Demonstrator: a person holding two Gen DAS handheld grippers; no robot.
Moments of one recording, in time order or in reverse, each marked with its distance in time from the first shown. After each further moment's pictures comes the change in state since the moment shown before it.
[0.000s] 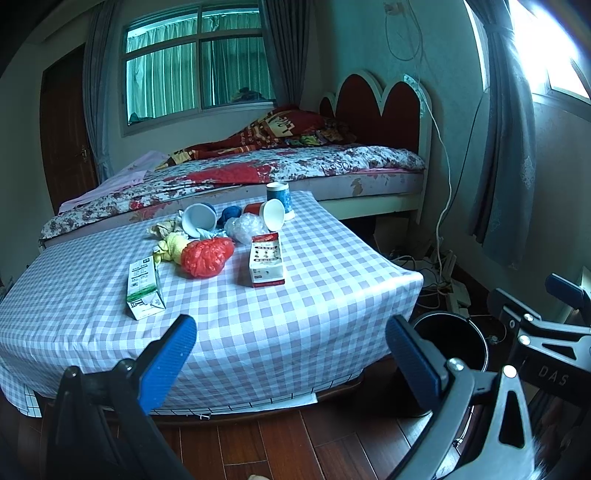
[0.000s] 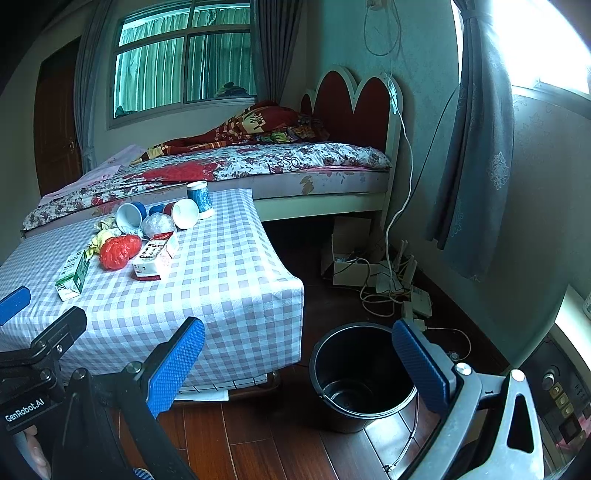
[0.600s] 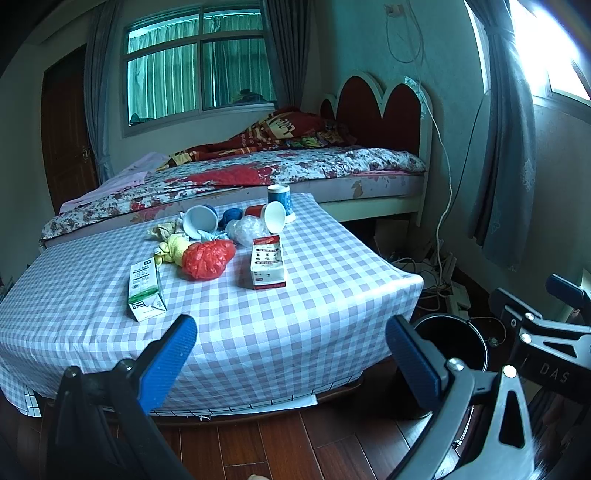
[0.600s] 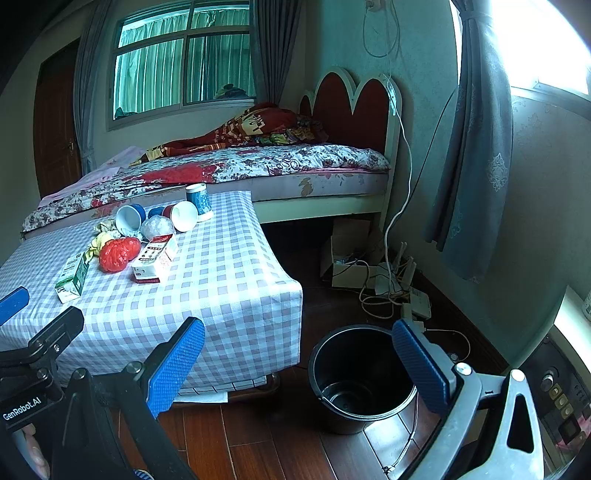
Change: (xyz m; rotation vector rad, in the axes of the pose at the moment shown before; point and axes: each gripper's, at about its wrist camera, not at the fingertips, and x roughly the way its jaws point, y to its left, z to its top) left arm -0.002 0.004 0.000 -0.006 -0.006 -0.001; right arm 0.000 -0.003 0.003 0.004 -0.005 -0.001
